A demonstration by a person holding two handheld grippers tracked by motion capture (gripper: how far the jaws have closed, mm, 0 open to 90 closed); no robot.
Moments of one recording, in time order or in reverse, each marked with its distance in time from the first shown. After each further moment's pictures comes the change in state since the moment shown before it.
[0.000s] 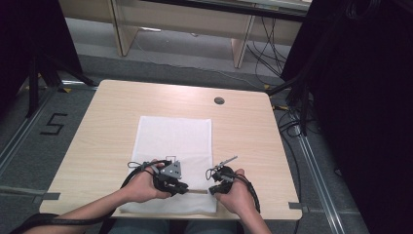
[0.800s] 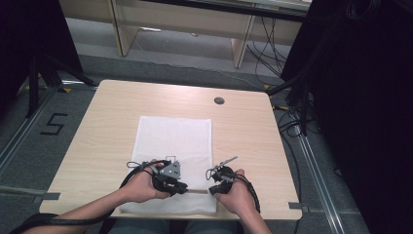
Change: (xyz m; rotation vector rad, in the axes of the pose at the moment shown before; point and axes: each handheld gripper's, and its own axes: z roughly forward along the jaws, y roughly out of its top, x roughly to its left) left arm 0.000 -0.001 -0.003 0.002 0.002 0.014; right arm 0.000 0.000 0.000 -0.002 -0.001 -0.003
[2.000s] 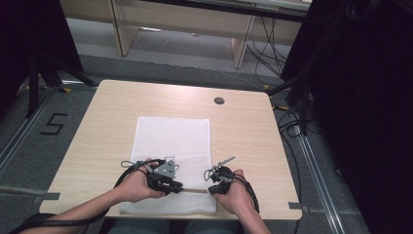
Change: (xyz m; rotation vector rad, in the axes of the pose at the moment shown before) left arm 0.004 -0.008 -0.012 0.004 0.013 -0.004; right arm 0.003 0.002 0.001 -0.006 -0.017 -0.050
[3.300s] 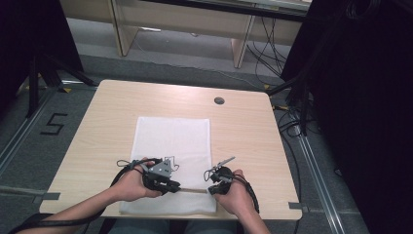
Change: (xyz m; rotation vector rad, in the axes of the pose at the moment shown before) left arm 0.000 -0.004 -0.009 -0.015 -0.009 0.005; right arm 0.000 -0.001 0.000 -0.005 -0.003 -0.007
